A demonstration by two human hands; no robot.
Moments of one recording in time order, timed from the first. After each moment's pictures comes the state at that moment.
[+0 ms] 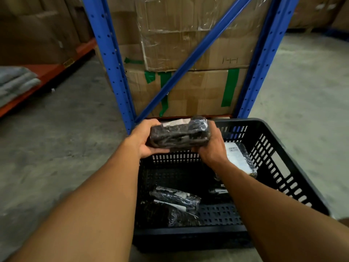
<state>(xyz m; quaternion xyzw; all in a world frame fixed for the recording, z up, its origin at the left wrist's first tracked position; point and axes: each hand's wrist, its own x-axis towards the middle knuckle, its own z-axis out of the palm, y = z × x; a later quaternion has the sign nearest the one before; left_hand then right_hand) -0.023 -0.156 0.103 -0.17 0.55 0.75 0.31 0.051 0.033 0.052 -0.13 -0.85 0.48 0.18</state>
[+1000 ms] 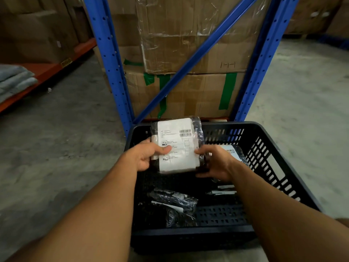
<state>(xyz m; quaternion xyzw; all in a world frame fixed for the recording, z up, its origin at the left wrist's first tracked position) -0.009 -0.158 0.069 -0.09 0.63 0.69 0.33 0.069 0.056 0.053 -0.23 -0.59 0.75 -0.19</state>
